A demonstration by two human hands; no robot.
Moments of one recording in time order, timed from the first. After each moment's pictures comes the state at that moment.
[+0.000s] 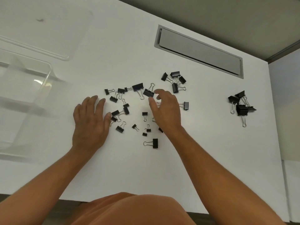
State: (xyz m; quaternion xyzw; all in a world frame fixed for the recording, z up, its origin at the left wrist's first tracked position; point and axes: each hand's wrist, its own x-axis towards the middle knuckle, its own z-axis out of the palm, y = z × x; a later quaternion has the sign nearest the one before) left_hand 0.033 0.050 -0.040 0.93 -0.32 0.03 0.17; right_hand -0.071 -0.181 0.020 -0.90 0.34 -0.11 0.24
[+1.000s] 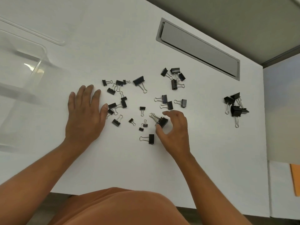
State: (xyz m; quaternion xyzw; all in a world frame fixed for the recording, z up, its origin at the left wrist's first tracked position) left_hand 0.034 0.049 -0.038 0.94 -0.32 0.03 0.14; right_hand -0.166 -0.164 0.014 -0.89 0.35 -0.11 0.28
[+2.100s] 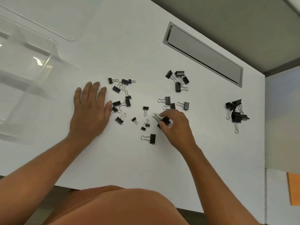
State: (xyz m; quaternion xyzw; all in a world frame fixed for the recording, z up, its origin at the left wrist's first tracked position) left_hand 0.032 0.047 -0.040 0.94 -0.32 0.05 0.13; right_hand -0.149 -0.187 0.028 -0.92 0.29 0.01 0.27
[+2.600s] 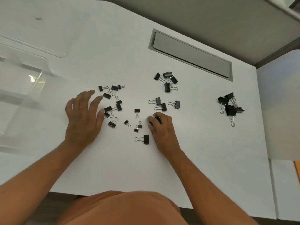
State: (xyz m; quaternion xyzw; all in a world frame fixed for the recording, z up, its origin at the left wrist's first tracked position) left_hand 0.026 0.049 -0.031 0.90 -0.36 0.11 0.22; right_hand -0.171 -0.177 -0.027 -0.97 0.19 -0.10 0.14
